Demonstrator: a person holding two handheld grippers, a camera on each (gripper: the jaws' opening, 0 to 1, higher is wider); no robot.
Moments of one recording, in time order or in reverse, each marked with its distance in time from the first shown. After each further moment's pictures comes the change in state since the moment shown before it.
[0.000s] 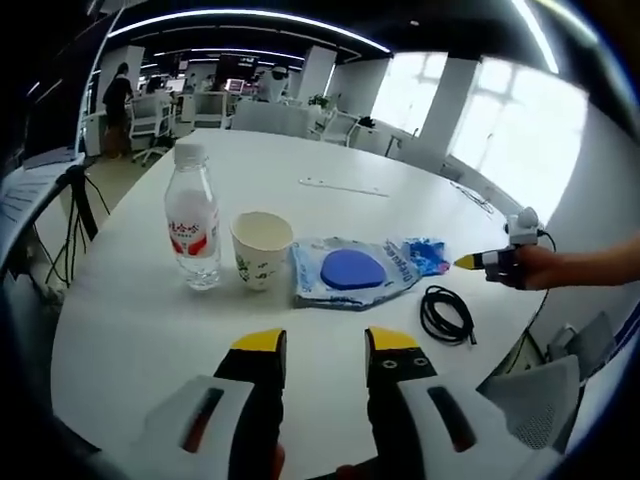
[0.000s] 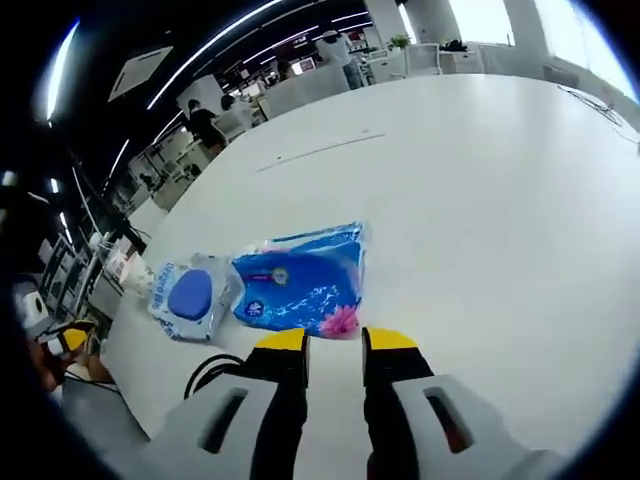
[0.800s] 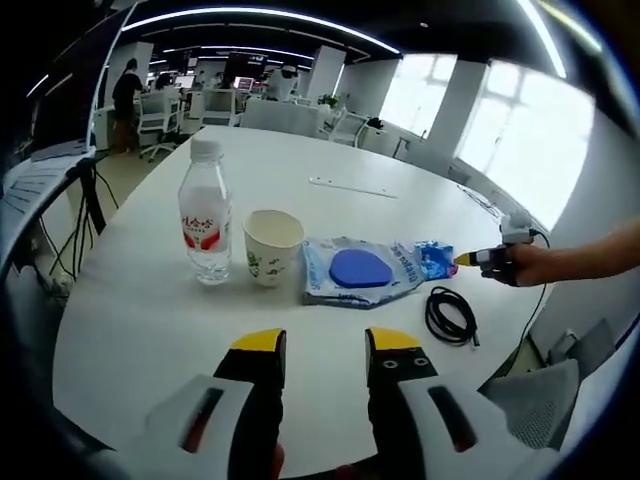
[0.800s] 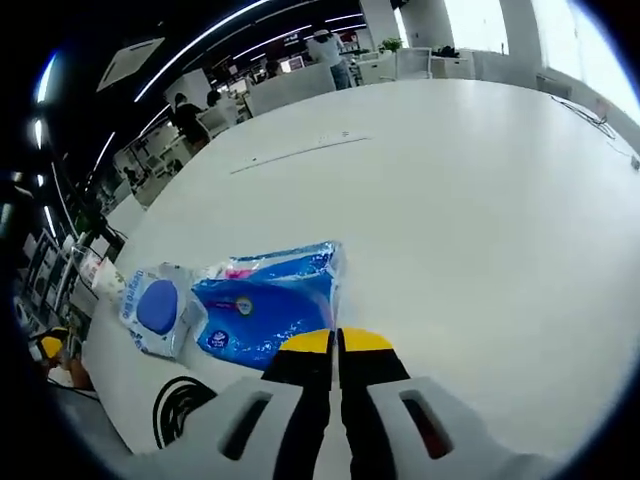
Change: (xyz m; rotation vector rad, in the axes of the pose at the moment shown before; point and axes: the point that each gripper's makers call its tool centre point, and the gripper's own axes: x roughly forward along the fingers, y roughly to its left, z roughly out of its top) left arm -0.002 0.004 -0.001 -0.022 0.003 0.016; right arm -0.008 -0.006 0.003 0.010 -0.013 -0.066
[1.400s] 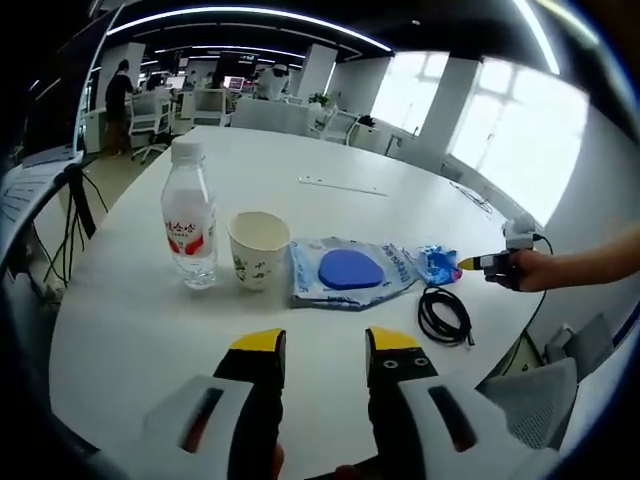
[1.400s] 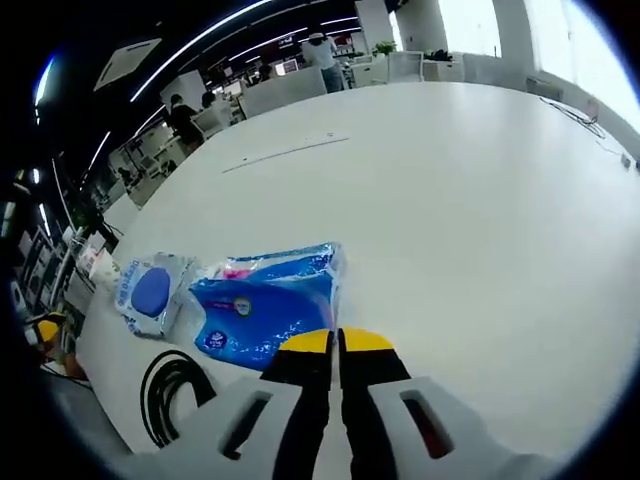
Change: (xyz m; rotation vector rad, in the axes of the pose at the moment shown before) left arm 0.004 -0.009 0.001 0.018 0.007 -0.029; right arm -0.006 -0.024 -0.007 -0.013 -0.007 -0.027
